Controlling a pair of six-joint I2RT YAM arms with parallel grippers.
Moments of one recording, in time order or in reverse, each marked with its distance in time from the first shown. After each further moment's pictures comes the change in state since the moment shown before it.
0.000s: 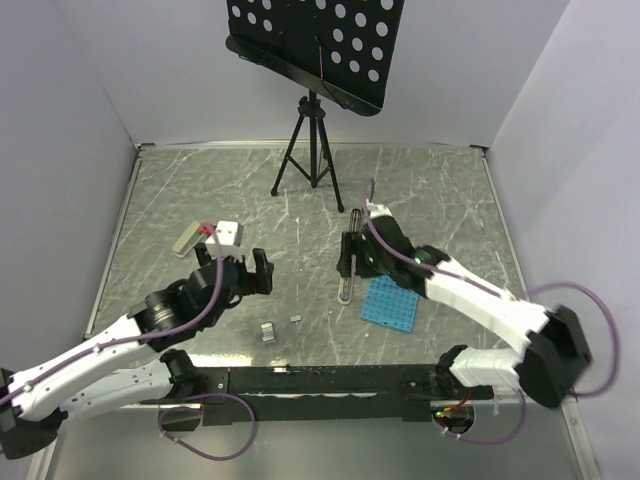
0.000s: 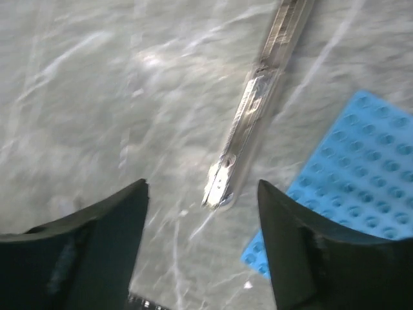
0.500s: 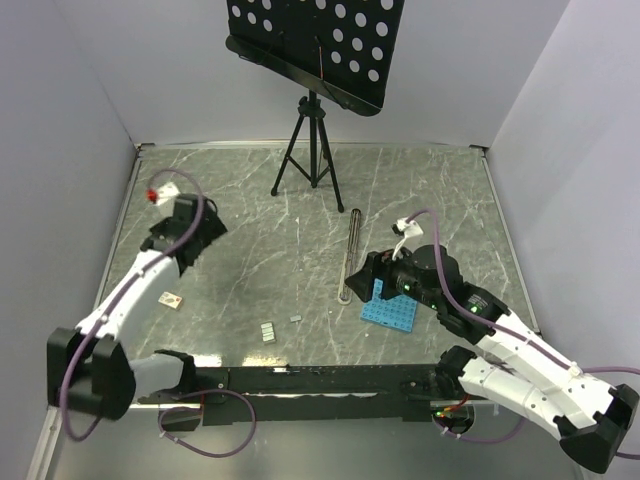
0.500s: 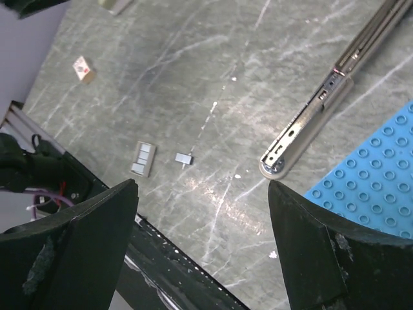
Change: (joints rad) left arm 0.721 0.447 0.106 0.023 0.192 -0.113; right arm 0.061 -0.569 -0.232 0.043 -0.158 -0.055
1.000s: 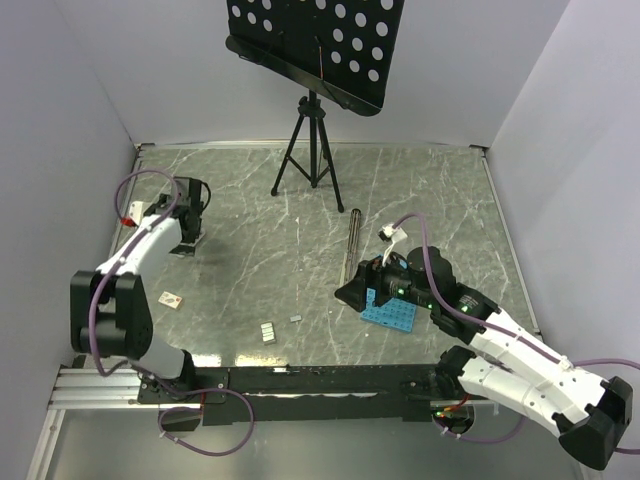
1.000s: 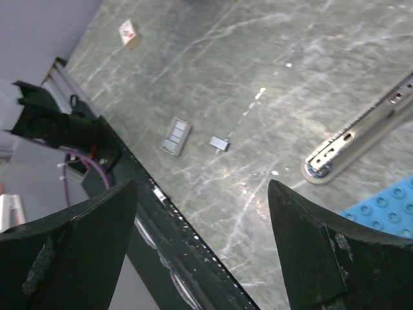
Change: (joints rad) left arm 0.187 0.325 0.202 -0.151 -0.079 -0.836; right arm 0.003 0.022 -0.067 0.119 -0.191 -0.021
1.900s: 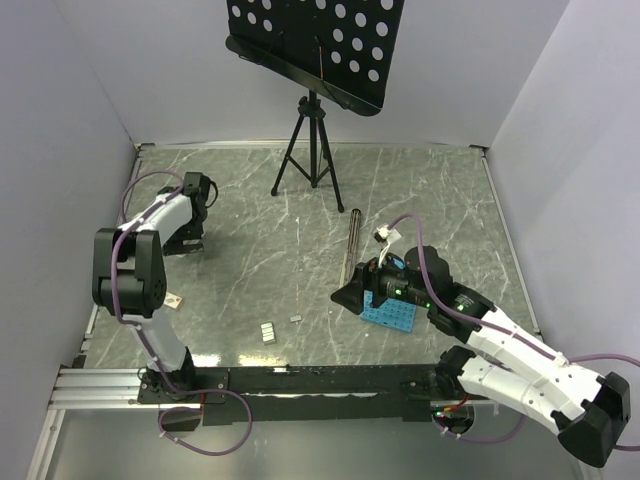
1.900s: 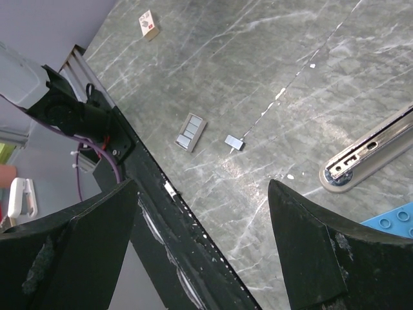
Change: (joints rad) left arm 0.022 0.298 0.192 -0.188 -0.067 -0.442; right arm 0.002 0.019 -0.016 0.060 -0.080 -0.006
